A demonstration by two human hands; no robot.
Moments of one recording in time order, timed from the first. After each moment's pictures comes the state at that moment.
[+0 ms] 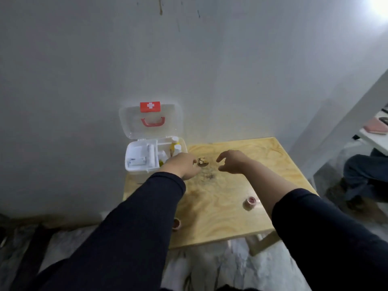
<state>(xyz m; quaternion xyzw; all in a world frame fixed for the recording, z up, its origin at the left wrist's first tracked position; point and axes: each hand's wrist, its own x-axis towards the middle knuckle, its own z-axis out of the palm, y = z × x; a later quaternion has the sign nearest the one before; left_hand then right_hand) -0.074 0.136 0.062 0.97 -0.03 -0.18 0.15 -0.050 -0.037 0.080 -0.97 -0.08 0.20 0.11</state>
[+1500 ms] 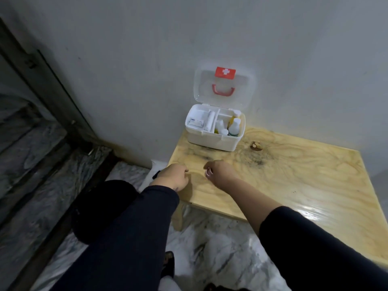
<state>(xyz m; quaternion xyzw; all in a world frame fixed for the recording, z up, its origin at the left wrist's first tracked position) -0.227 0.218 -0.034 0.93 0.24 -0.18 0.23 -0.134 0.072 -0.023 -0.91 -0.35 0.19 0.12</state>
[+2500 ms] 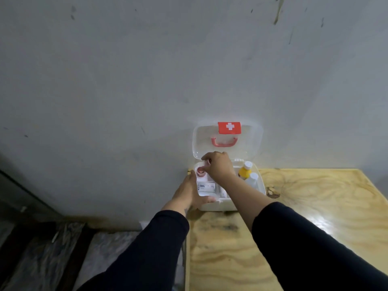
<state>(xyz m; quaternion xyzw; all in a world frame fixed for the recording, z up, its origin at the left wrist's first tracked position) -0.038 0.341 -0.059 0.91 0.11 -0.10 0.39 0.020 0.230 0.026 -0.96 -0.15 0.05 0.25</state>
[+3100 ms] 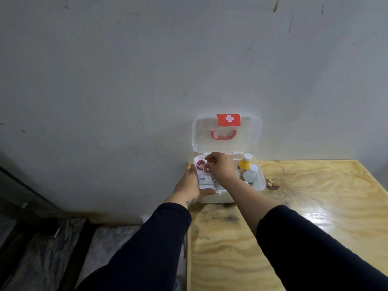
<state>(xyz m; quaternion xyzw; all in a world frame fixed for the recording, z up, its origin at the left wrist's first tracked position) -0.058 0.332 -0.029 0.90 0.10 -0.09 0.42 -0.002 0.219 0.017 -0.93 -0.06 0.06 0.37</state>
